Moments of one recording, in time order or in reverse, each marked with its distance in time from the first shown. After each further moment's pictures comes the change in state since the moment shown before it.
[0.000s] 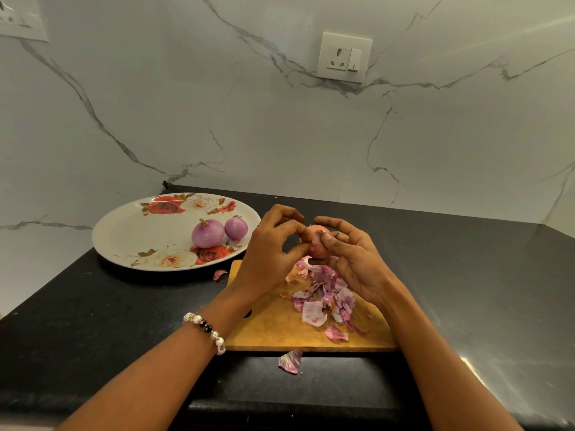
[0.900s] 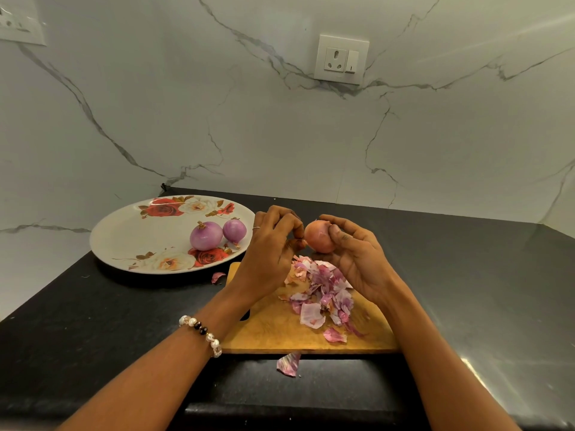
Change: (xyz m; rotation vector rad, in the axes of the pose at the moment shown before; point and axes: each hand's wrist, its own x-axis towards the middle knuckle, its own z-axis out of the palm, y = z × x) left_hand -0.001 0.001 0.001 0.084 -0.017 0.005; right_hand -0.001 -0.006 0.001 0.078 0.073 -0.003
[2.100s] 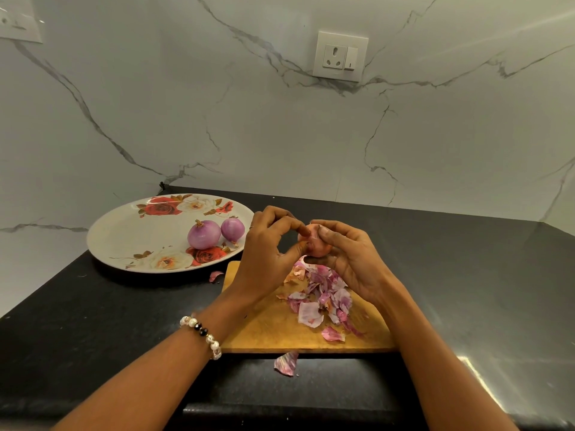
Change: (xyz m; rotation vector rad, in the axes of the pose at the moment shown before) left_hand -0.001 0.007 0.000 -0.082 0.070 -0.073; right_hand 0.001 0.002 0.001 -0.049 -0.059 0.025
